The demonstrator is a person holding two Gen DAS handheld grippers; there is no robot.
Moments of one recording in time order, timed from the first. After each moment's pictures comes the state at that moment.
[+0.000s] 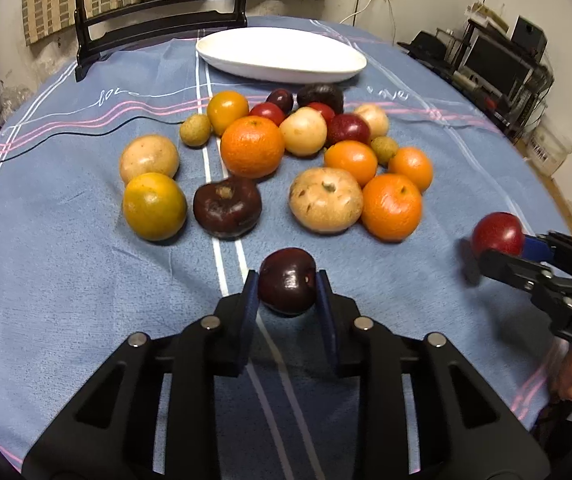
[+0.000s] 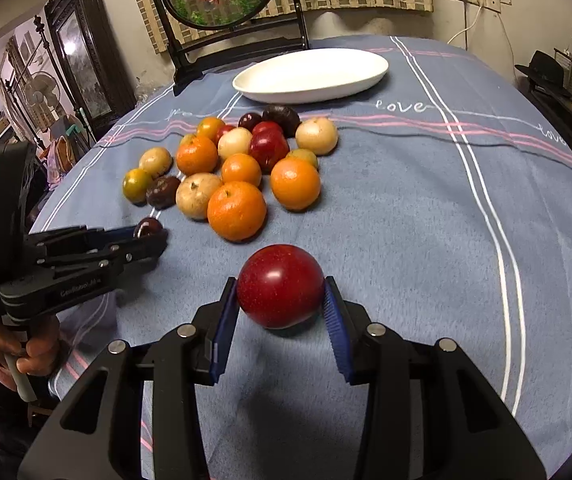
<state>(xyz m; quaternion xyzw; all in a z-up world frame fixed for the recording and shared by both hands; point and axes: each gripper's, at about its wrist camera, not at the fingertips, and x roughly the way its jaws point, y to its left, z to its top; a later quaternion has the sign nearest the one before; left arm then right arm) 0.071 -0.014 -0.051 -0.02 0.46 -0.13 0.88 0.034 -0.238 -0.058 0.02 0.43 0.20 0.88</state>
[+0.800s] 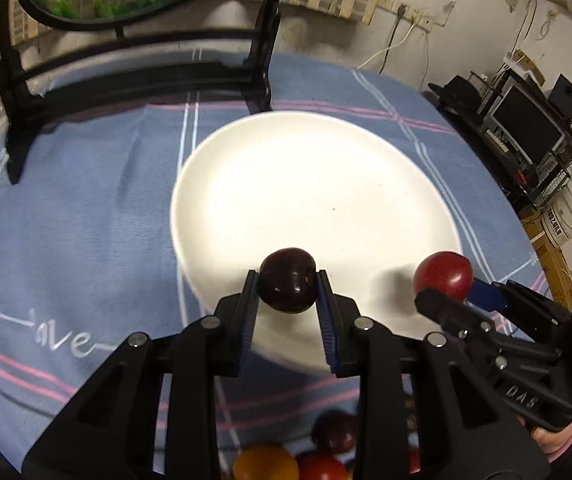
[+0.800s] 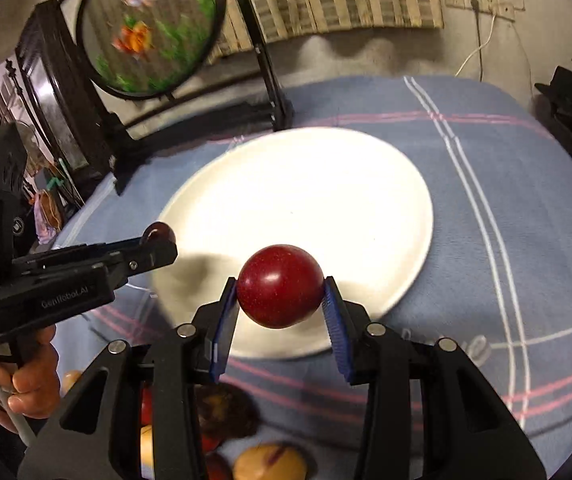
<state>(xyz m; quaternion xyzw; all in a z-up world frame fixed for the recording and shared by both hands) 0.352 -0.013 -0.023 -0.06 0.46 -0.12 0.88 0.296 -0.204 -0.038 0.06 0.41 0.19 0.89</state>
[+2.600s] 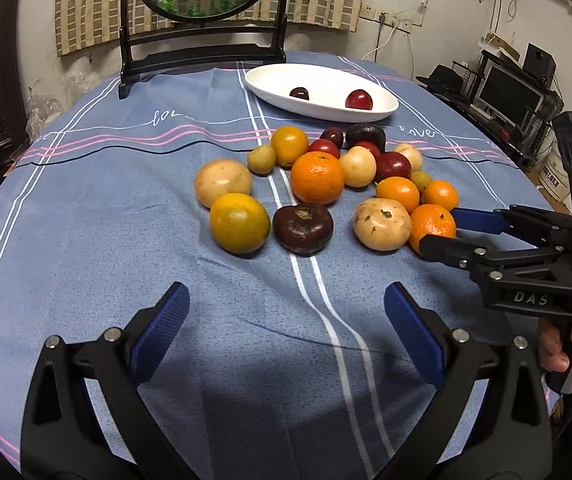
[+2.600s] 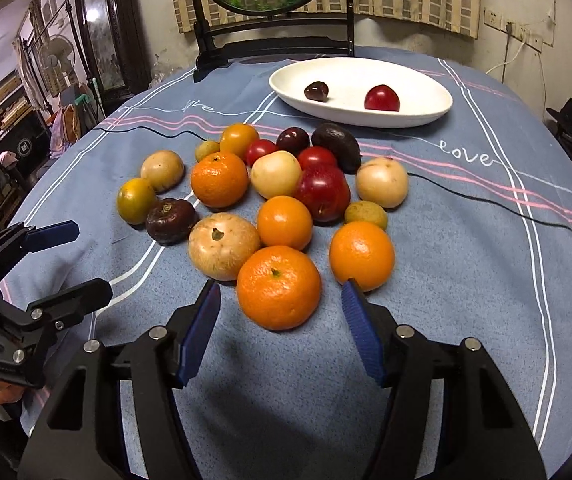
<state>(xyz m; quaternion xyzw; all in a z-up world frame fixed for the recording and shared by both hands) 0.050 0.029 -0.042 -0.02 0.40 -0.09 0.91 0.086 -0.172 -0.063 -0.05 0.42 0.22 0.88</state>
